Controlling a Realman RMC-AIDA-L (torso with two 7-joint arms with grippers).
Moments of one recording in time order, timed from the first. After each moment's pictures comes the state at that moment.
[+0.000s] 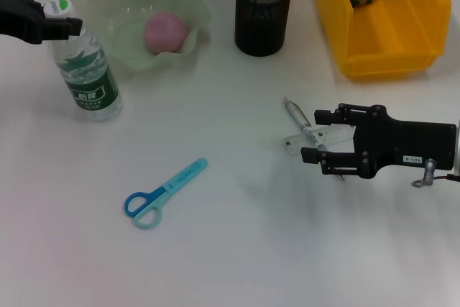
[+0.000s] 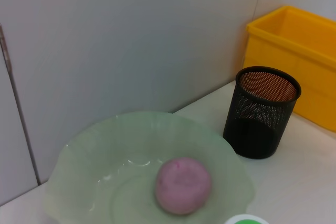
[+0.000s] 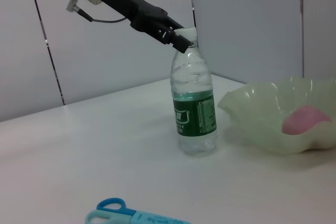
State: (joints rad) left arm -0.56 -1.99 0.78 1.23 2.31 1.47 -2.05; right arm 0.50 2.06 -0.76 -0.51 -1.94 -1.49 1.12
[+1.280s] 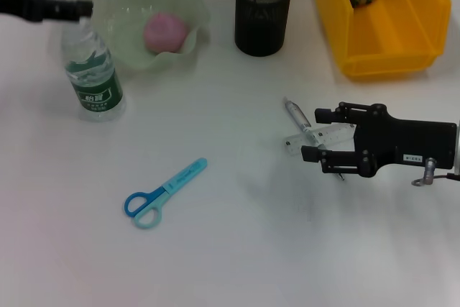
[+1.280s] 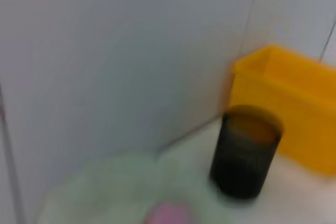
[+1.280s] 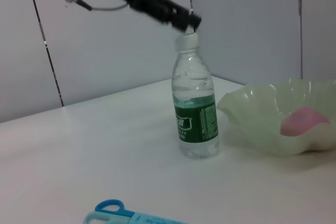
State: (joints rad) left arm -0.56 -1.99 0.75 1.26 2.20 1.50 -2.06; right arm 0.50 2.06 -0.76 -0.51 -1.94 -1.49 1.12
